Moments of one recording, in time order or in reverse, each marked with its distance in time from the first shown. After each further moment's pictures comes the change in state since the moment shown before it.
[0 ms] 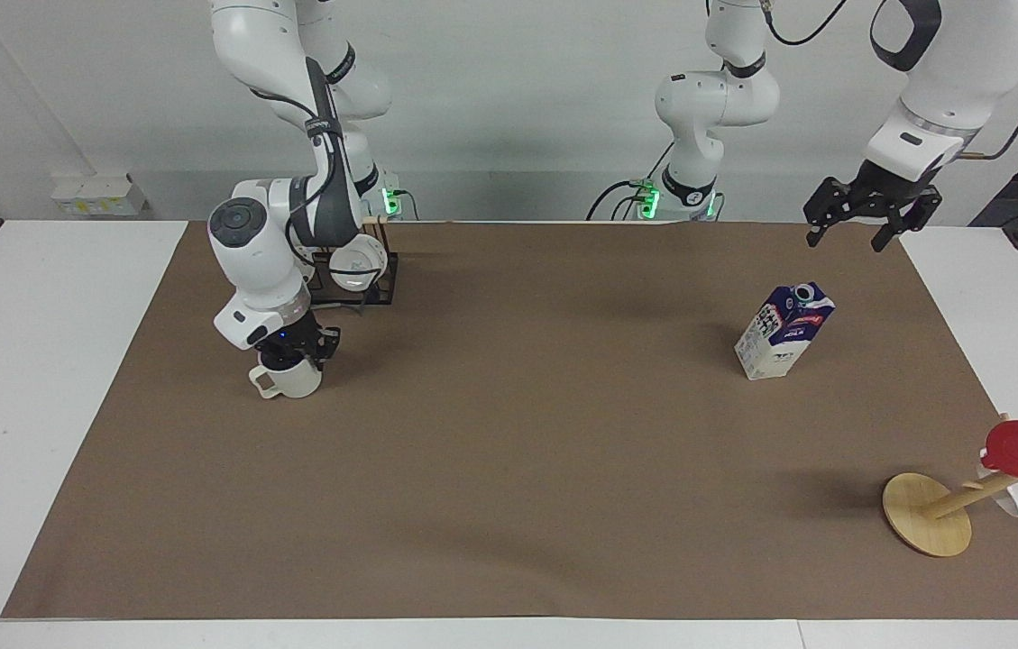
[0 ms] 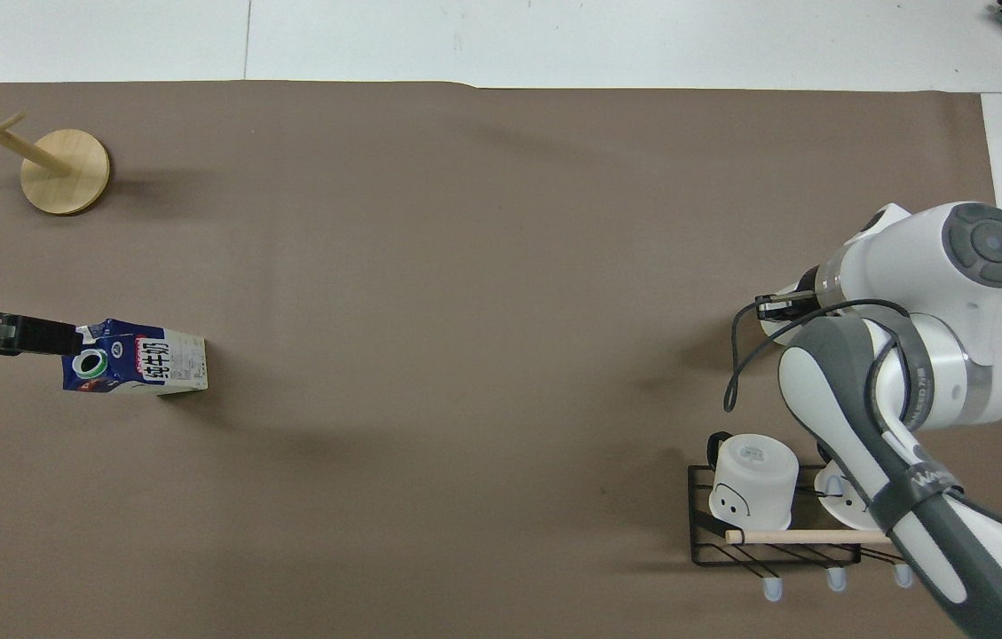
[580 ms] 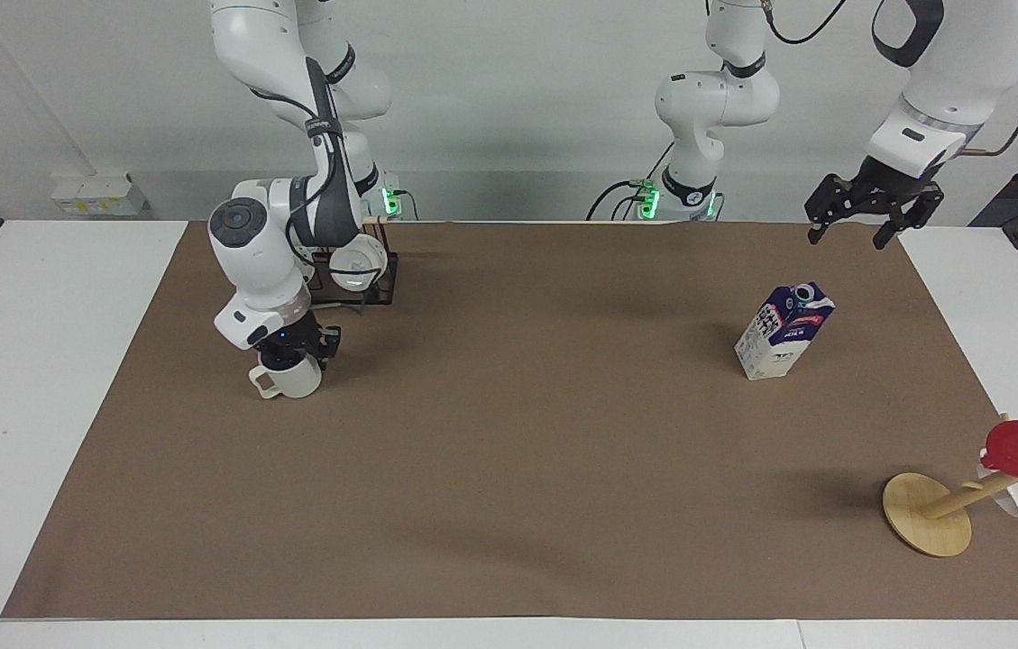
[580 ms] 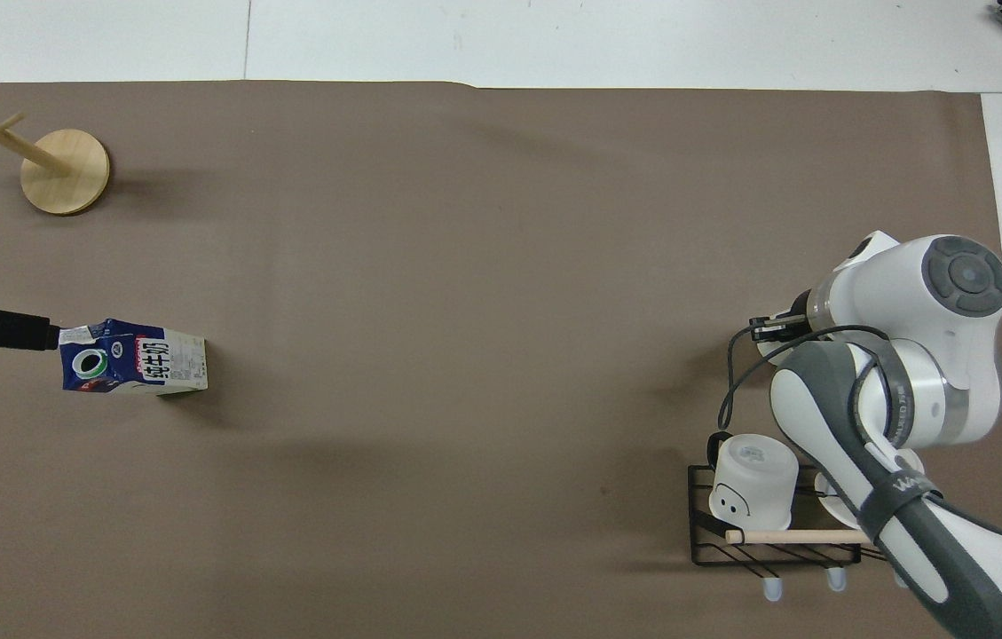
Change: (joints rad) left arm -0.009 -0.001 -0.002 0.097 0.000 -0.086 0.000; right arm -0.003 0.005 -0.024 -0.139 -0.003 0.110 -0.086
